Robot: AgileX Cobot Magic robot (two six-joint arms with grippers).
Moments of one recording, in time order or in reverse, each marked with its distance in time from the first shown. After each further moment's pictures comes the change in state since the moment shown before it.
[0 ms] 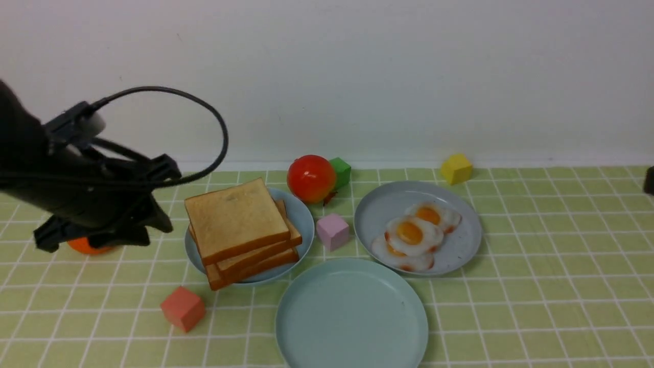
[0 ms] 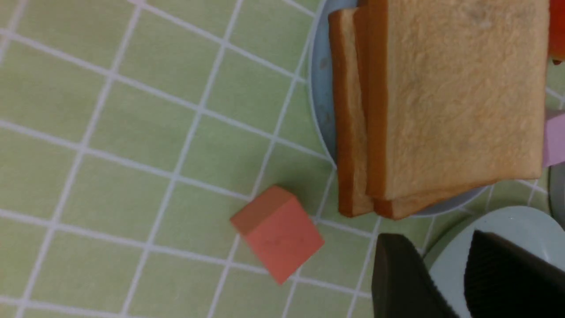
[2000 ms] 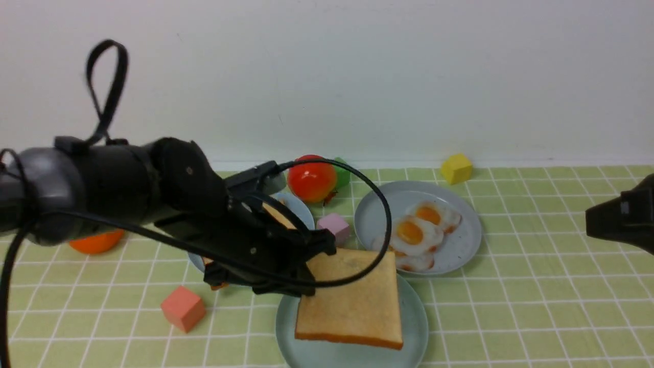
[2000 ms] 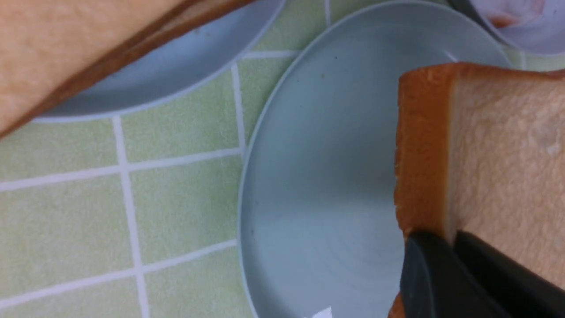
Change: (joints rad) right arm 0.098 0.001 0.000 0.113 0.080 -0.073; left arm -0.388 0.204 0.026 -0.235 -0.187 0.274
